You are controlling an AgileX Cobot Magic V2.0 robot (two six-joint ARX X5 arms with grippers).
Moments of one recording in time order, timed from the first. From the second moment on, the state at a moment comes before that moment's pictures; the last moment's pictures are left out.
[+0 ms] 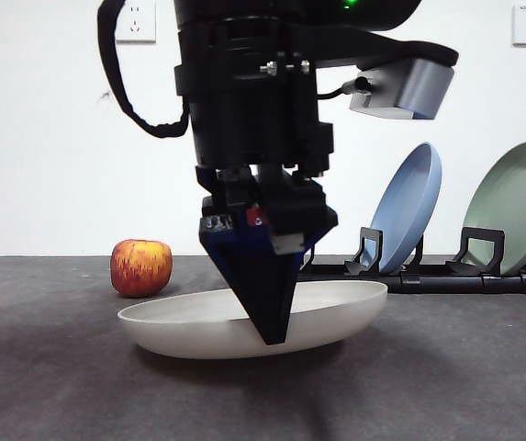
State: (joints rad) left arm -1.11 1.76 1.23 -0.79 -0.23 0.32; right arm 0.08 0.77 1.15 -1.13 -0.94 -0.10
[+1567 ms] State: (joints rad) left arm -1.04 1.40 1.34 -0.87 -0.20 0.03; right arm 0.08 0.78 1.15 -1.11 -0.94 -0.10
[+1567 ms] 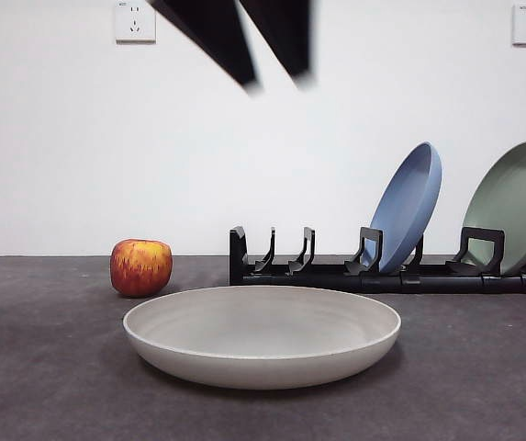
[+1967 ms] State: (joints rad) left arm -0.91 0.86 1.34 -0.97 -0.21 -0.14; right arm 0.09 0.86 1.15 -1.06 -0.94 -0.10
